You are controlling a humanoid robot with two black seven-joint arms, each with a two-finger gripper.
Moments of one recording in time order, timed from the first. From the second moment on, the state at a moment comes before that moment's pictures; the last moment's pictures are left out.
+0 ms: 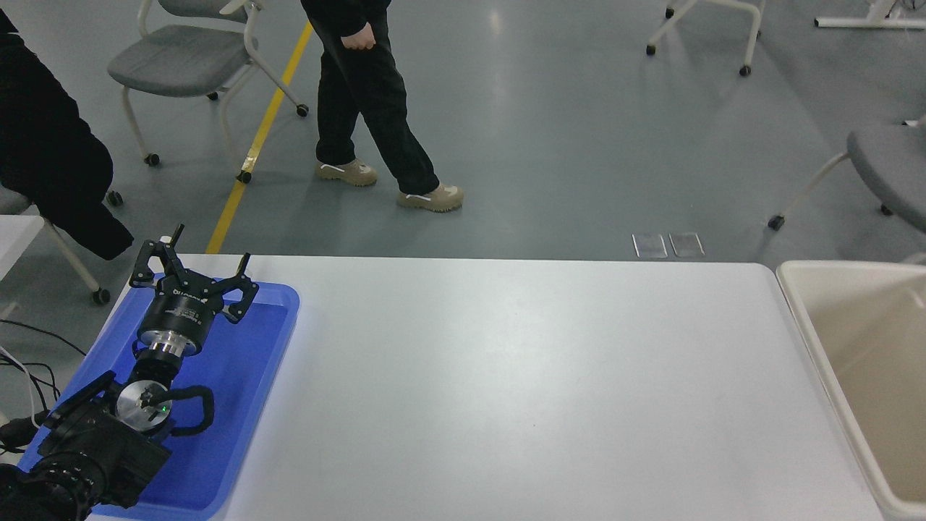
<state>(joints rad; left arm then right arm) -0.64 0.20 -0.88 -0.20 -0.21 -0.79 -0.30 0.92 -0.70 -0.60 0.28 -0.73 0.34 0.07</state>
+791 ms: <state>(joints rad) -0.64 0.20 -0.88 -0.19 -0.21 -0.79 -0.30 0.72 -0.55 -0.40 0.18 -0.58 0.15 0.02</state>
